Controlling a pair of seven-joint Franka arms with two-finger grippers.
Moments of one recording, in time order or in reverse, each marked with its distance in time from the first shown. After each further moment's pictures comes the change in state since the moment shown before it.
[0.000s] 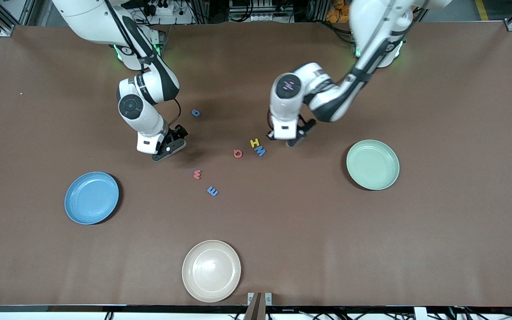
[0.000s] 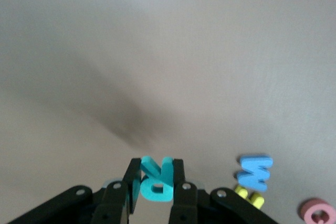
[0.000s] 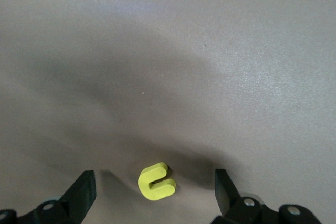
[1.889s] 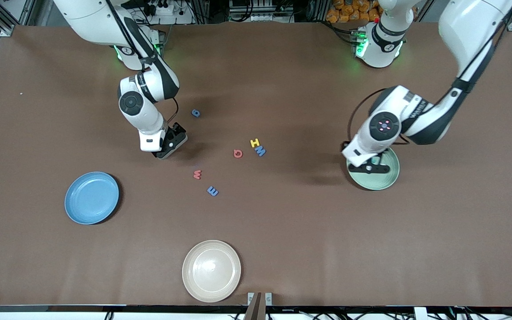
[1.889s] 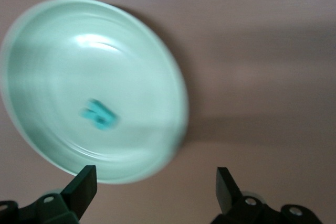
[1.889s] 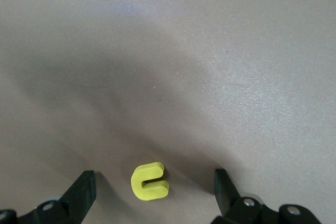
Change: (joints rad) left arm 0.575 -0.012 -0.286 -0.079 0.221 -0.193 0.804; right arm 0.011 0.000 -0.013 -0.041 -0.006 0.083 -0.190
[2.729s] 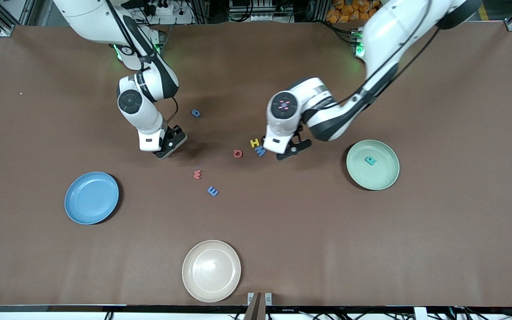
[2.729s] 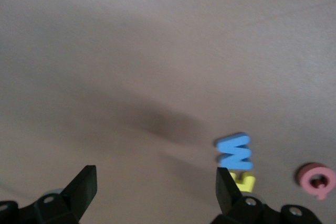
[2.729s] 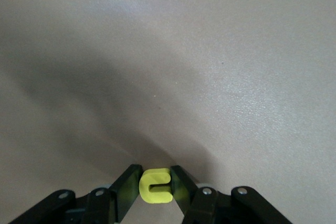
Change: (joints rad) left arm -0.592 0.266 0.175 0.372 -0.031 0.011 -0.742; right arm -0.005 -0.014 0.003 0.000 -0.001 0.008 -0.003
